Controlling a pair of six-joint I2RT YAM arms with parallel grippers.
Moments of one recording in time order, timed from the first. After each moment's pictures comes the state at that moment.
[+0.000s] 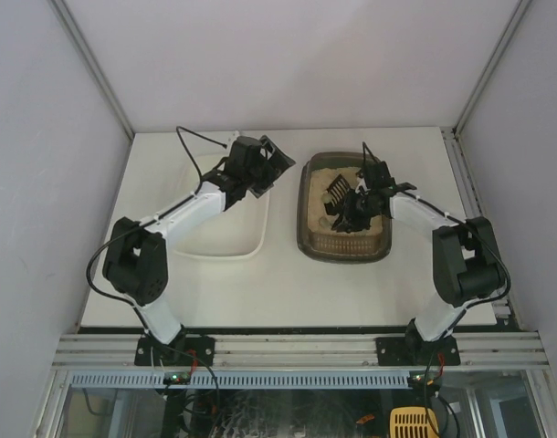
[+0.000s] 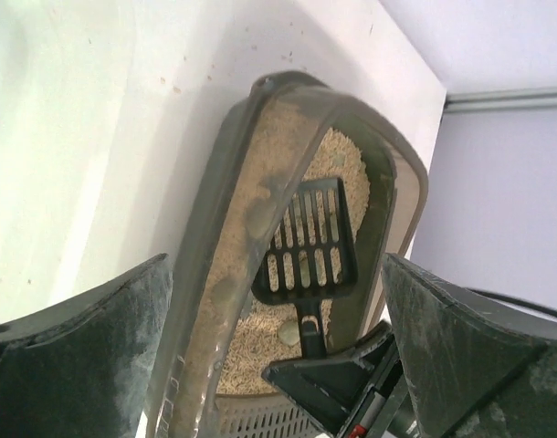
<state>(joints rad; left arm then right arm) -0.54 1.74 1.36 -0.19 -0.08 -1.12 0.30 1.70 1.13 -0.54 -0.37 0.56</state>
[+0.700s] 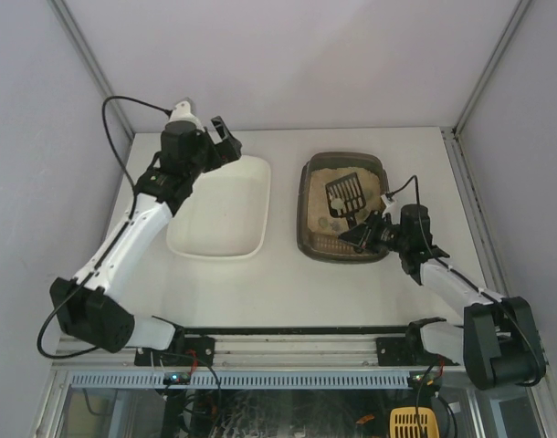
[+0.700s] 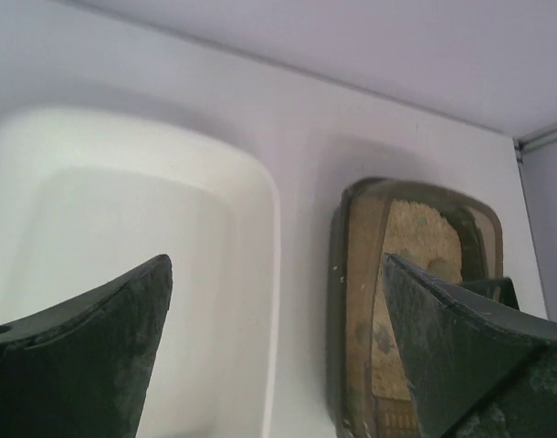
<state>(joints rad) -0.35 1.42 1.35 -0.34 -0.12 -0.58 0.17 1.17 0.48 0.13 -0.69 0.81</state>
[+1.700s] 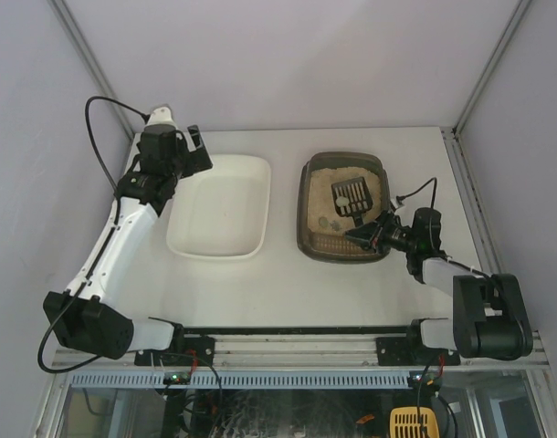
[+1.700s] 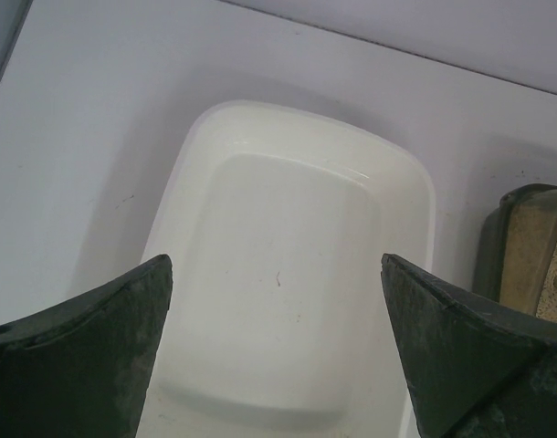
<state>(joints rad) -0.22 1.32 1.35 -0.50 -0.27 -0.35 0.01 1.31 0.36 0.53 -0.95 1.10</state>
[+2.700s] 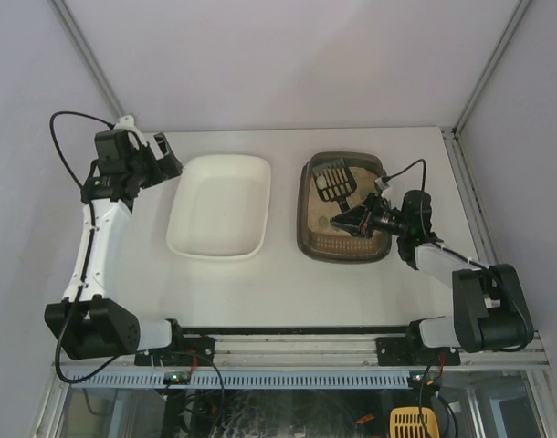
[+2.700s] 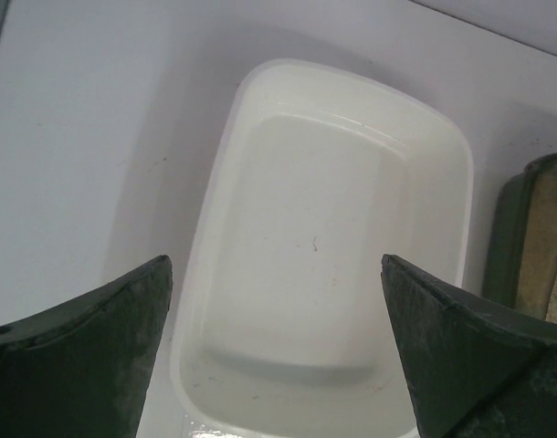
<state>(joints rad) 0.09 1.30 1.32 -0.59 0.11 -0.28 0.11 1.36 0.52 0.55 -0.96 1.17</state>
